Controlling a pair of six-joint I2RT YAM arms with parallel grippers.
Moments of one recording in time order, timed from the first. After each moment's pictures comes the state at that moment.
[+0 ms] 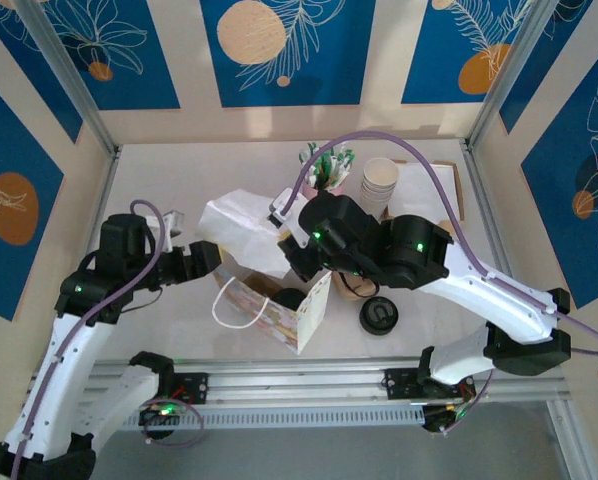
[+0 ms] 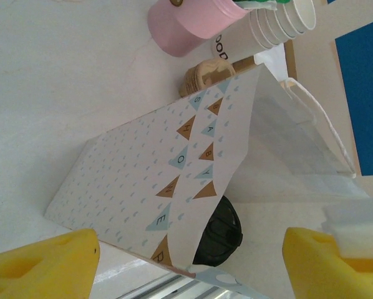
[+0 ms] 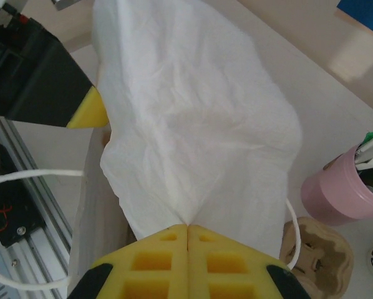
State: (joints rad) left arm -0.28 0.79 1.05 -0.98 0.49 -0.55; right arm 1.23 1.38 1.80 -1.10 0.31 0.13
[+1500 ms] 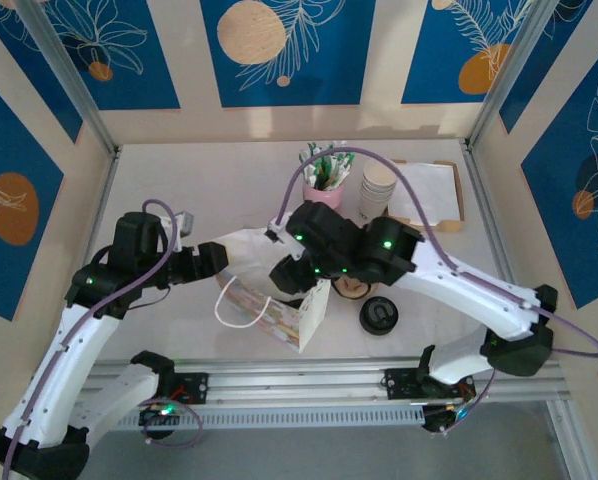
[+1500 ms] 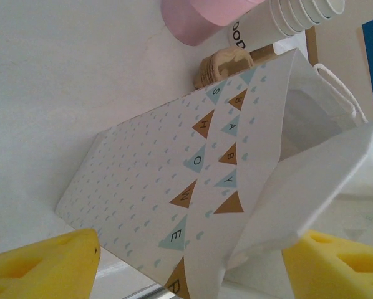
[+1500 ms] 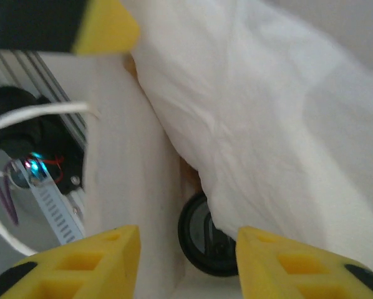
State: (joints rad) left arm -0.35 0.83 1.03 -0.96 0.41 -0.57; right arm 1.14 1.36 1.62 -1.08 0.04 0.30
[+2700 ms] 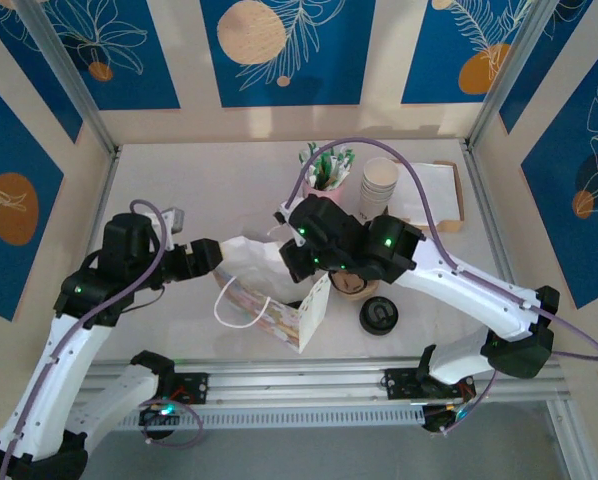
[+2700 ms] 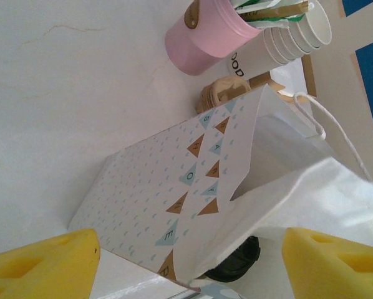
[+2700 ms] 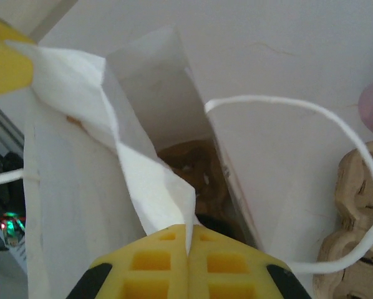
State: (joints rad) left arm -0.36 0.78 1.08 -0.97 0.33 -0.57; right arm 1.11 1.39 1.60 -1.04 0.15 0.40
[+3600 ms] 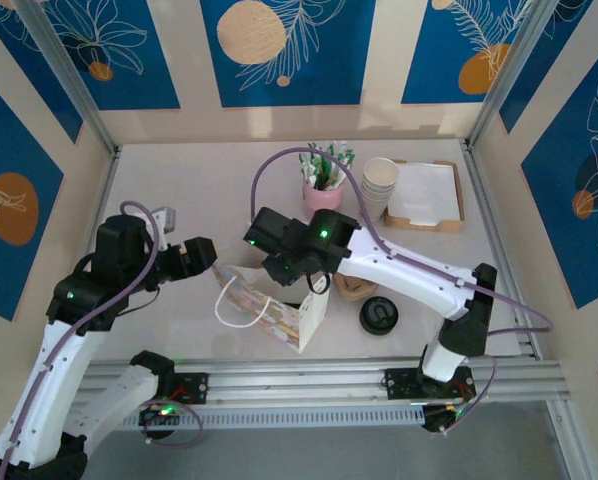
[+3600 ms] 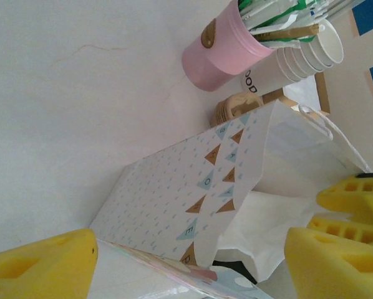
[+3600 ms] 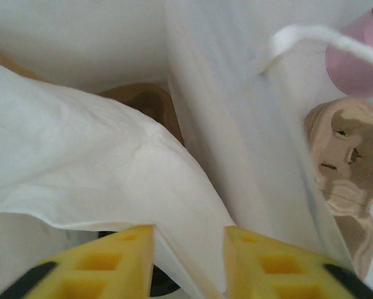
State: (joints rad) left arm -0.36 0.77 1.11 -1.00 0.25 -0.58; right arm 1.16 1.65 1.79 -1.29 0.29 0.38
